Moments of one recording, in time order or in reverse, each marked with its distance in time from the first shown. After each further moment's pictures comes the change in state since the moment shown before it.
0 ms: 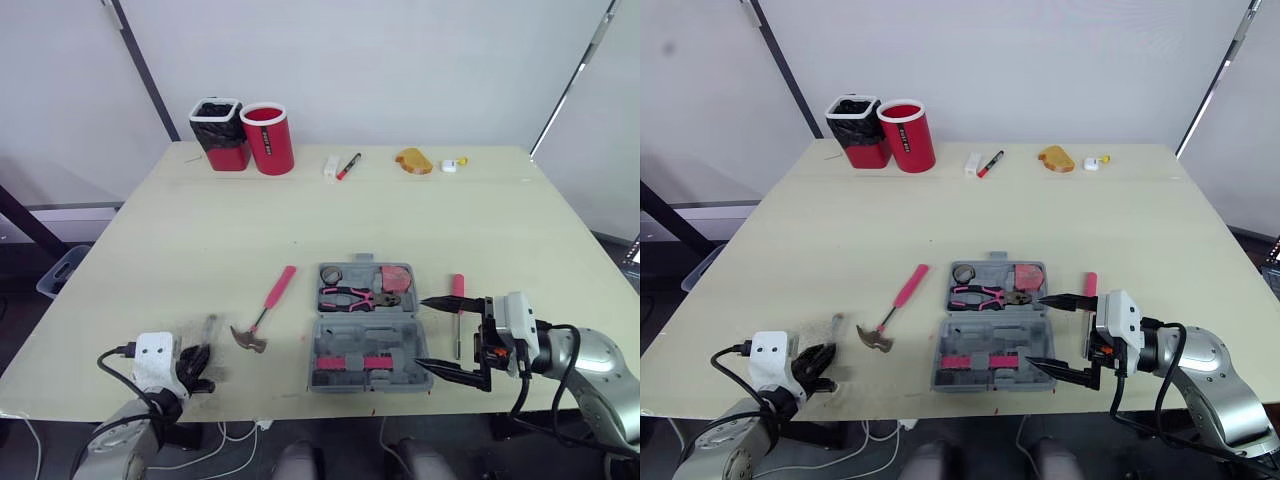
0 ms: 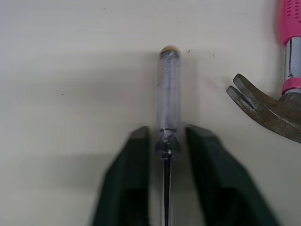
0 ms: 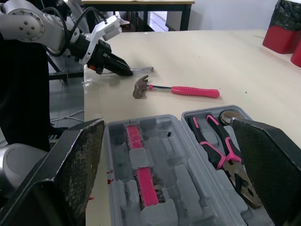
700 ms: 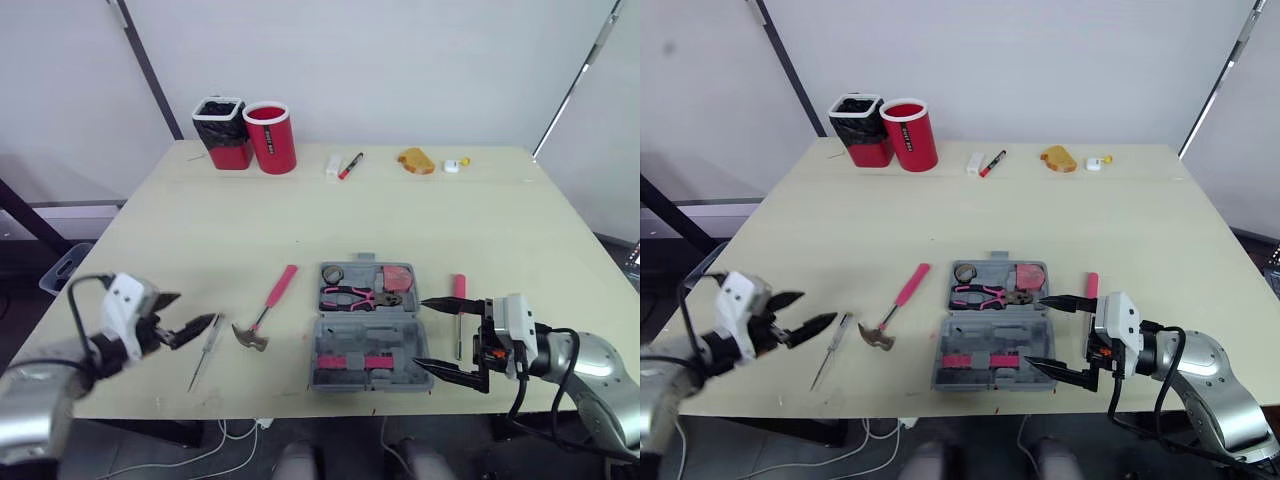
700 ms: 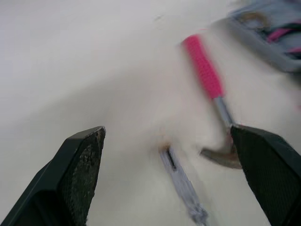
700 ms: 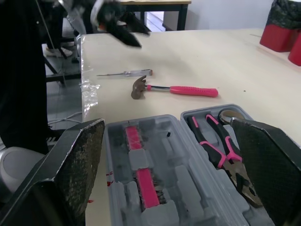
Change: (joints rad) left arm -0.289 0.563 -0.038 0.367 -0.078 -0.245 -0.751; right arm 0.019 0.008 0.001 -0.016 -0.002 0.000 -0.039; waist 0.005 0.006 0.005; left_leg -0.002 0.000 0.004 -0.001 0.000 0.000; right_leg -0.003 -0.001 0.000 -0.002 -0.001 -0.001
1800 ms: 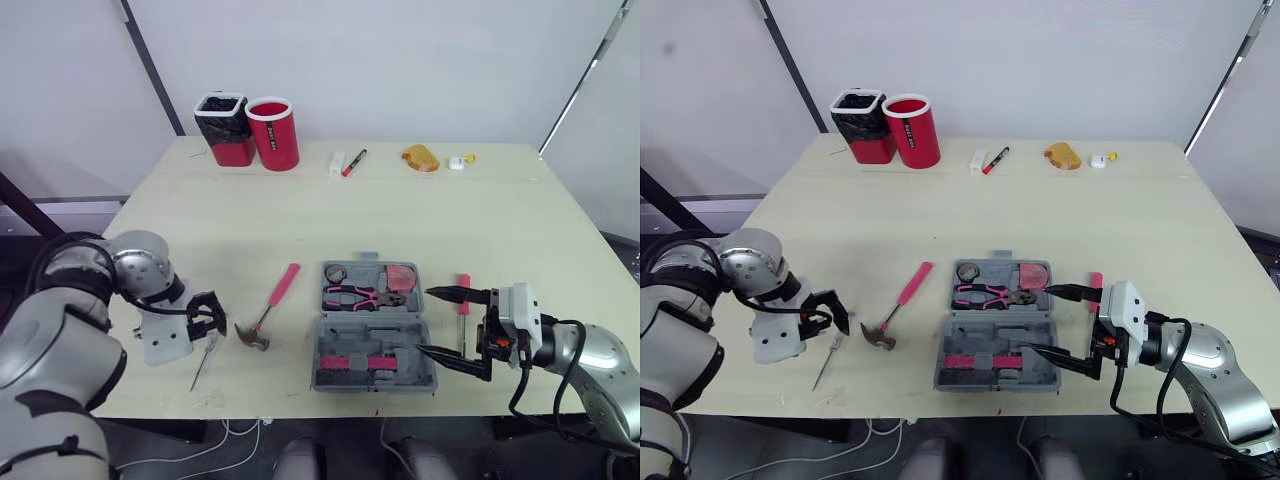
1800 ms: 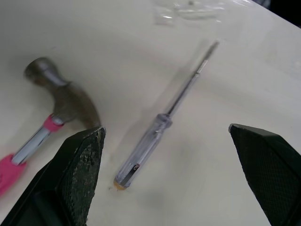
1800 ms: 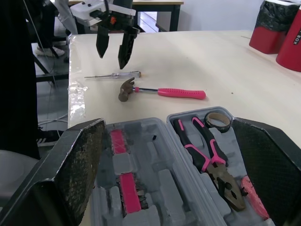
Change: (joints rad) left arm -1.040 0.024 -1.059 1.037 0.908 -1.827 -0.280; right arm -0.029 -0.010 -0.027 0.002 0.007 0.017 -0.018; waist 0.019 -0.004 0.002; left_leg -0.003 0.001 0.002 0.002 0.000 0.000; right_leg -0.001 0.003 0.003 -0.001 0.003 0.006
